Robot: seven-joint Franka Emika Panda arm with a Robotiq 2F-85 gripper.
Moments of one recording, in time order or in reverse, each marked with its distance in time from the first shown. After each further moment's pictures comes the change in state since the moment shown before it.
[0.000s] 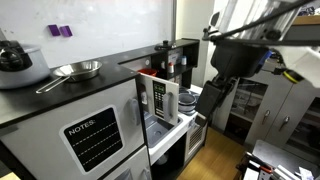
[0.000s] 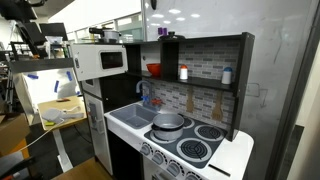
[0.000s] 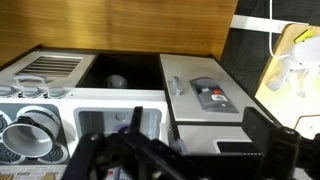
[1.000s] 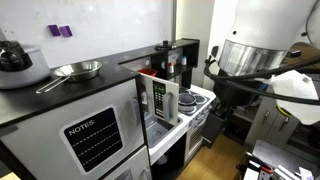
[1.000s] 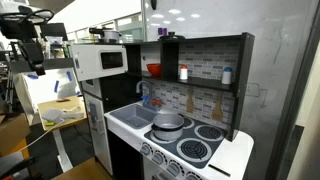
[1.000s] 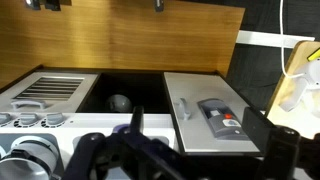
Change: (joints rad) arm 0.013 0.005 0.007 -0.130 0.030 0.062 -0.001
